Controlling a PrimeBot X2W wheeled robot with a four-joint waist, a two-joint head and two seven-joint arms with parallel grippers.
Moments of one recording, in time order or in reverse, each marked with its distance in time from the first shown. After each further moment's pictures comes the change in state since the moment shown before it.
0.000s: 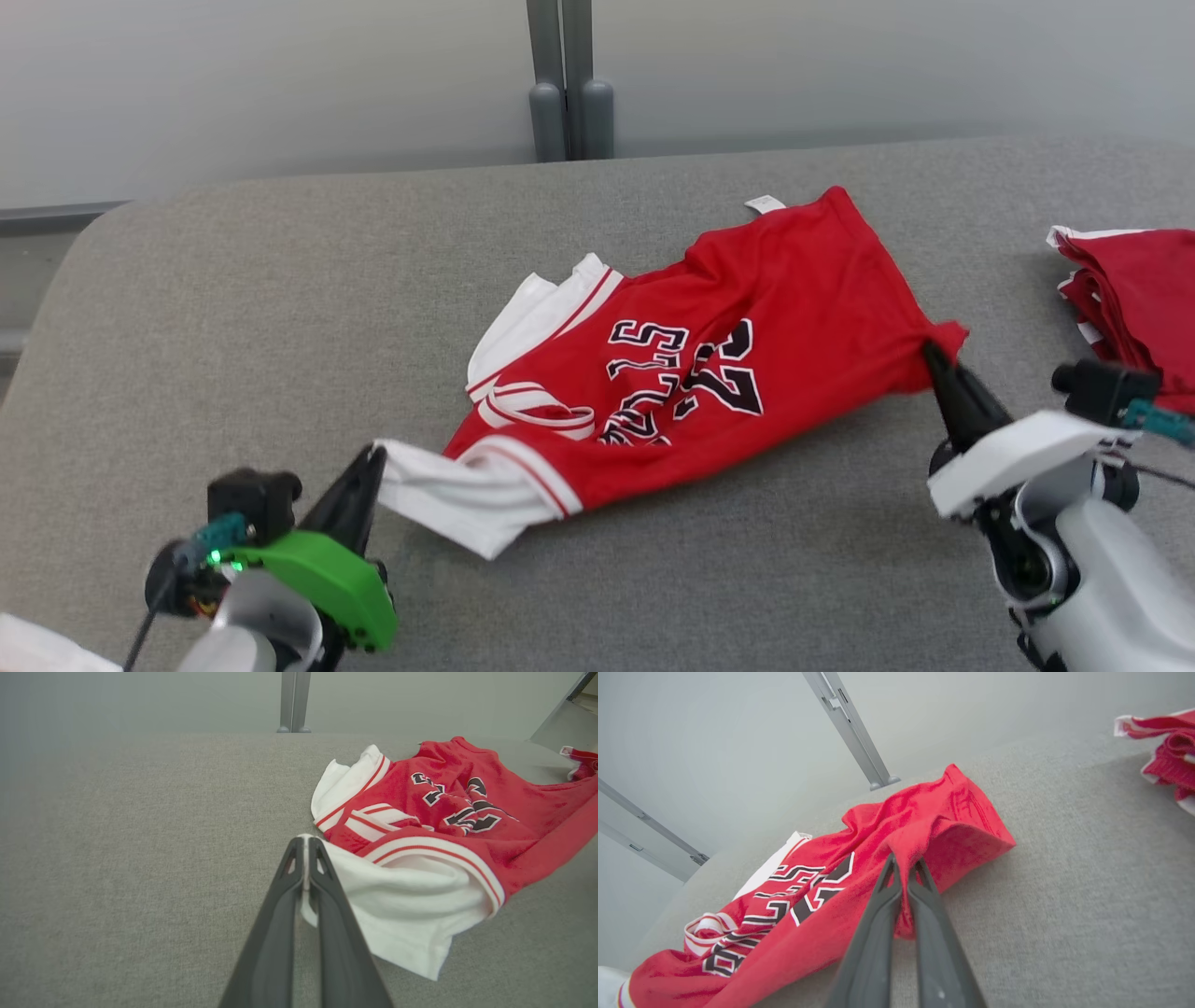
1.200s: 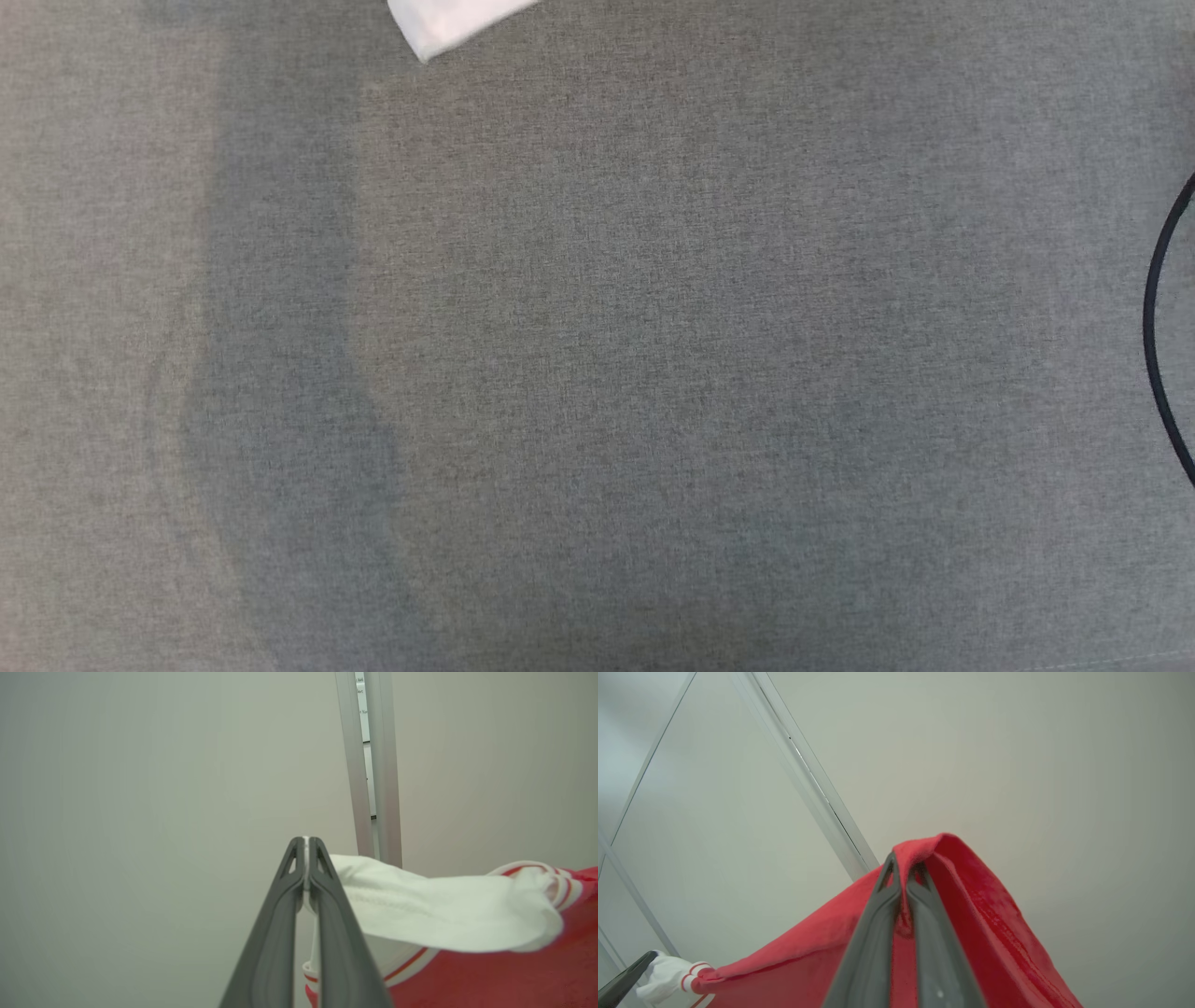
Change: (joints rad) left arm -1.595 0.046 0.007 0.593 0.114 -0.054 -0.030; right arm -1.333 -0.085 0.160 0.295 0.361 0.000 -0.070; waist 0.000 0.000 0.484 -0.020
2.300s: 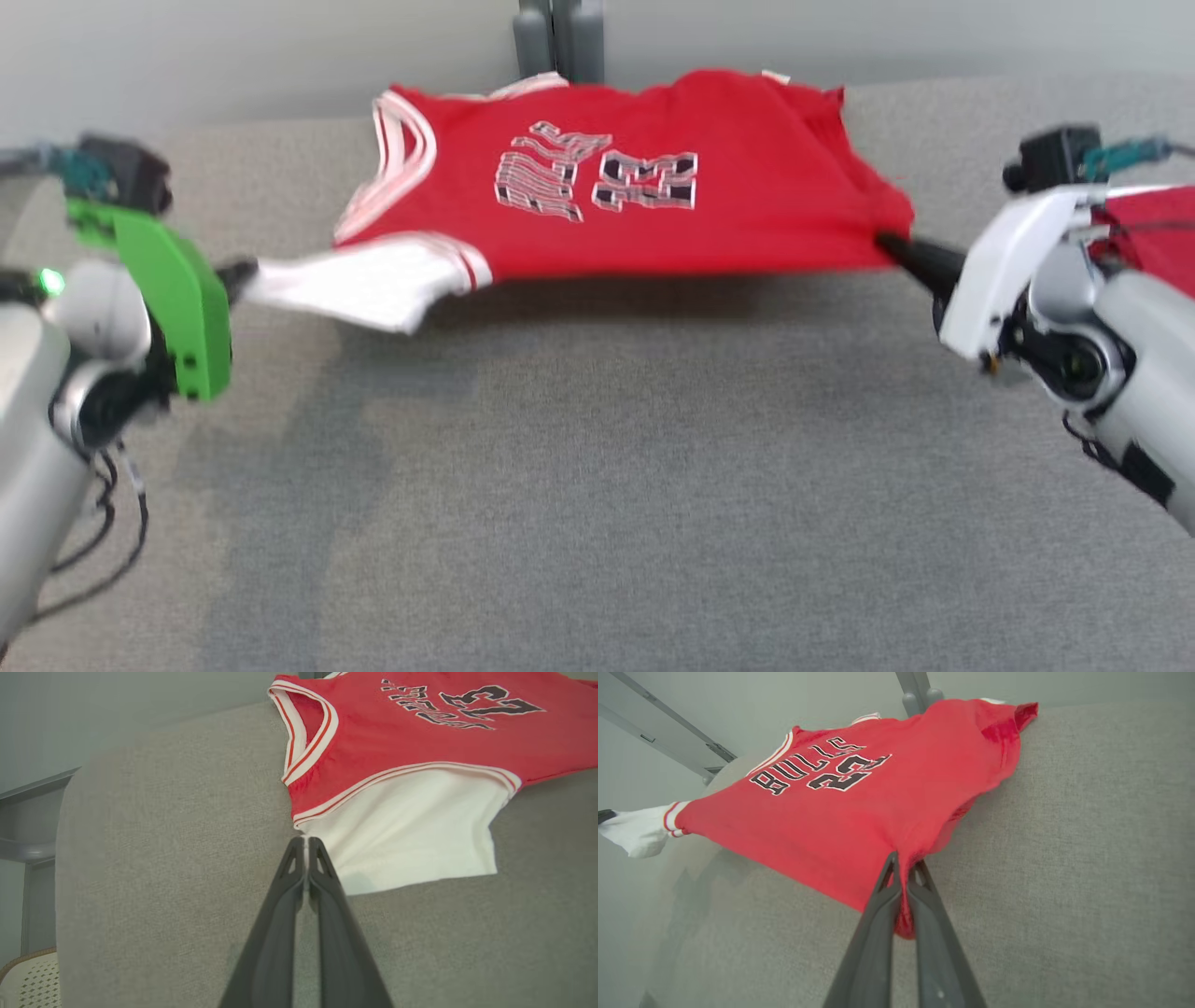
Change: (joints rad) left arm 0.826 0.296 -0.435 -0.278 -0.570 -0.004 0.504; right arm 0.692 -0.241 0.575 -0.116 0.263 0.000 0.354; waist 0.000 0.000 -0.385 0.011
